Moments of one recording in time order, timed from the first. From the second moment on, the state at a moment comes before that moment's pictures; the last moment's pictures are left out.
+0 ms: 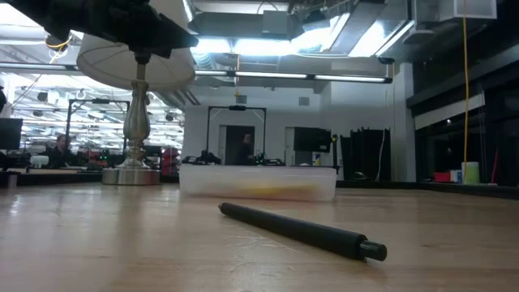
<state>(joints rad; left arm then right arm) 0.04 0.88 0.45 0.23 0.02 0.25 0.85 1.71 0.88 -0.69 0.14 1.18</state>
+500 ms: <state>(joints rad) 0.04 0.88 0.45 0.23 0.02 0.25 0.79 1.71 0.88 -0.69 0.09 1.30</state>
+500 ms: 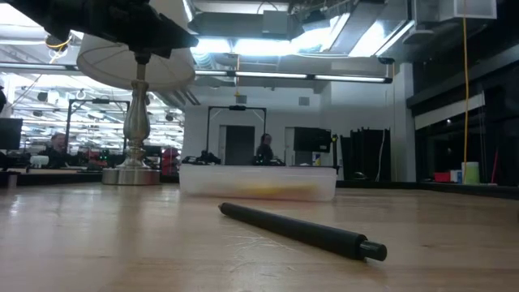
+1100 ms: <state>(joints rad) 0.04 0.88 0.45 0.23 0.02 0.25 0.78 1.72 0.95 -0.74 0.11 1.30</state>
